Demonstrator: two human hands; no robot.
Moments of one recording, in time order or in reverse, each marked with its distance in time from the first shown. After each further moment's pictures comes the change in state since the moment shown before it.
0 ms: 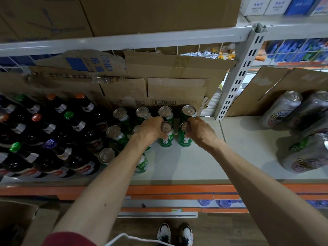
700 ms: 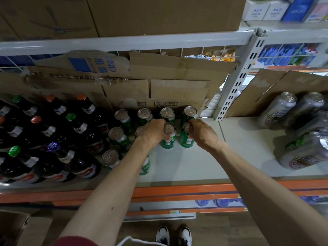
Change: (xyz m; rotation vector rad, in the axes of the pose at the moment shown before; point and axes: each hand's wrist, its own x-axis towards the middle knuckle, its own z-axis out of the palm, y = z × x) left_hand 0.004 -0.010 0.006 -0.009 0.008 0.027; right_hand -0.004 -0.005 0.006 -0.010 0.015 0.040
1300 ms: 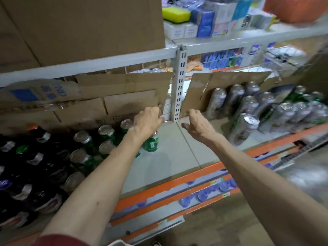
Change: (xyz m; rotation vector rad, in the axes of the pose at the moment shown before) left_hand -0.022 0.128 -0.020 0.151 0.217 0.325; right_hand -0.081 0.061 -0.086 0.016 0.289 0.161
